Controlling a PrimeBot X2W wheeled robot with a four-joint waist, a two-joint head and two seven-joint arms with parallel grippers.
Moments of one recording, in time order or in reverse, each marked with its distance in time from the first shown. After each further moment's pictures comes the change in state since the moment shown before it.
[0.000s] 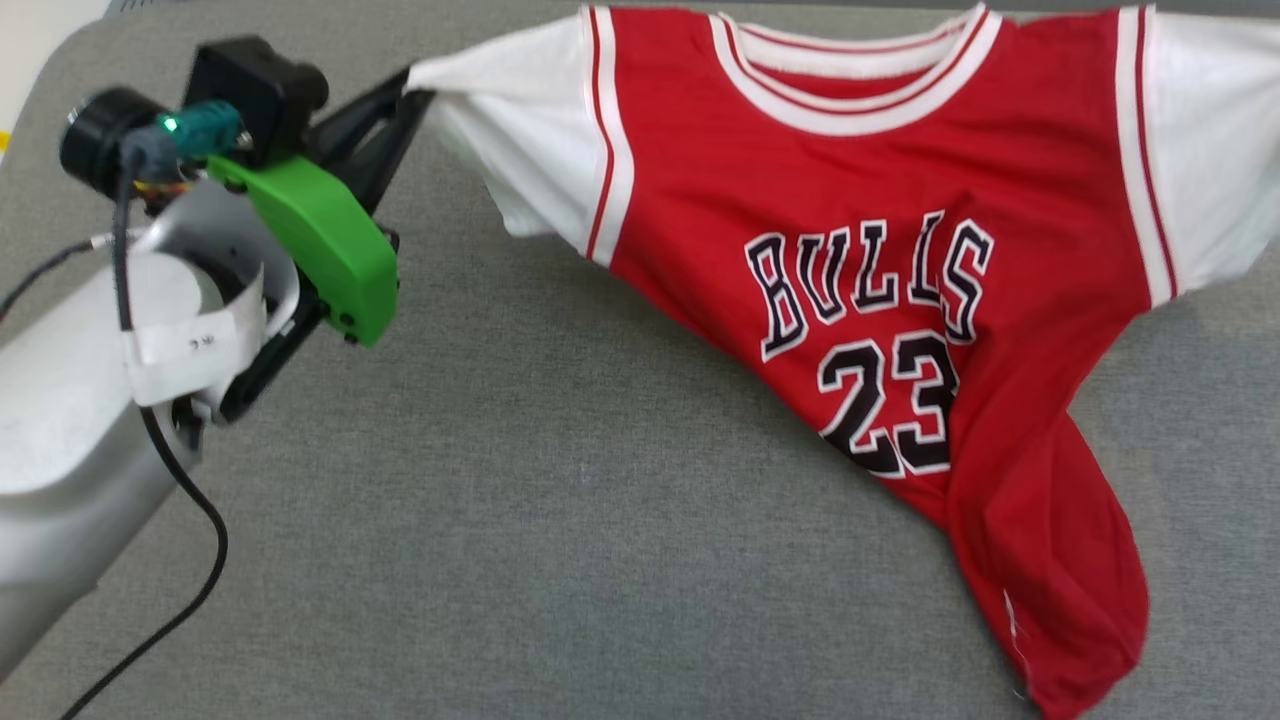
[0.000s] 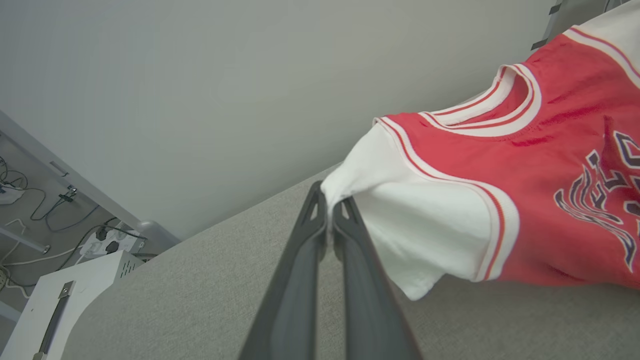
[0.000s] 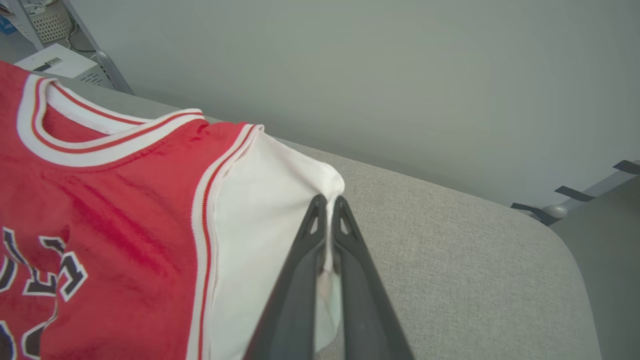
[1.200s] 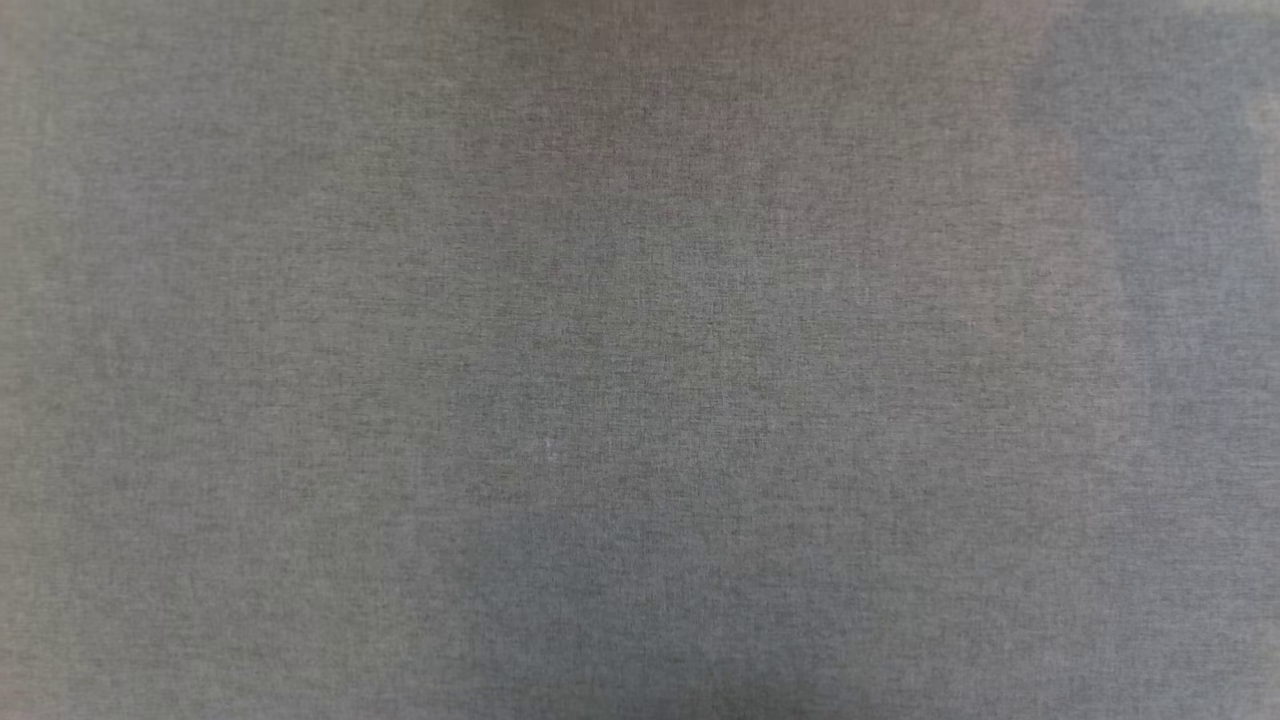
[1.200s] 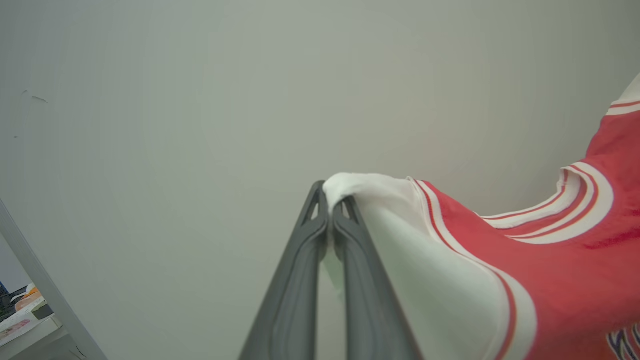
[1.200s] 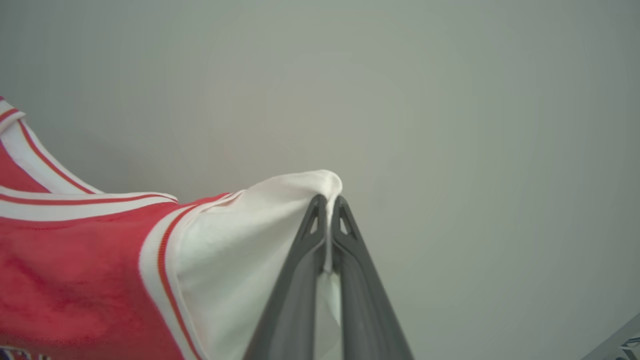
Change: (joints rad) left arm -0.907 -0.239 0.125 0.497 0.240 -0.121 -0.155; right arm -0.987 0.187 0.047 0.292 -0.349 0.000 -0.066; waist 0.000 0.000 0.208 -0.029
